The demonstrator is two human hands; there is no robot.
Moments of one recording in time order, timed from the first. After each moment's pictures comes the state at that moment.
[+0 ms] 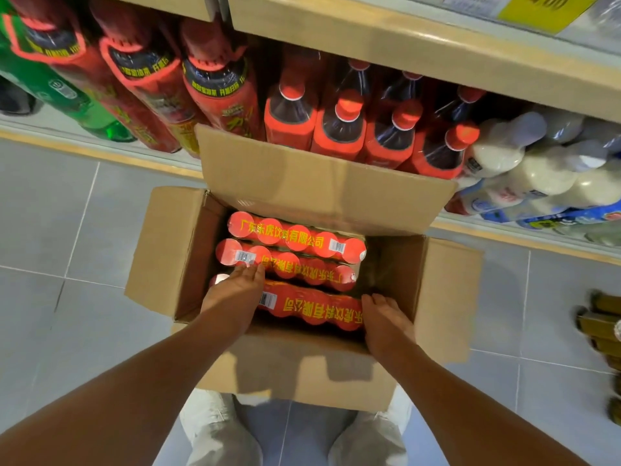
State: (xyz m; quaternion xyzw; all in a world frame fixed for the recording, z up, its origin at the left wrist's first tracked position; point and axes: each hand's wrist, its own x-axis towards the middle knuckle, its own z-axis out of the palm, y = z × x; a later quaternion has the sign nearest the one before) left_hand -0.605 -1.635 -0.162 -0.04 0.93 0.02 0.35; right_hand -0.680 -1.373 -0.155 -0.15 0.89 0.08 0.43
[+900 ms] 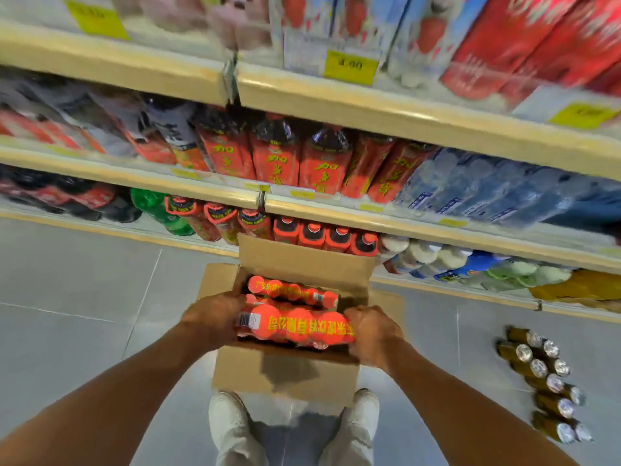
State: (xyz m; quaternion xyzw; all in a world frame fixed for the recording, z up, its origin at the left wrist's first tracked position) left_hand -0.629 -1.686 0.162 -0.06 0.92 0.16 0.36; right_hand -0.723 -1.393 0.148 -0.24 0.89 0.03 0.39
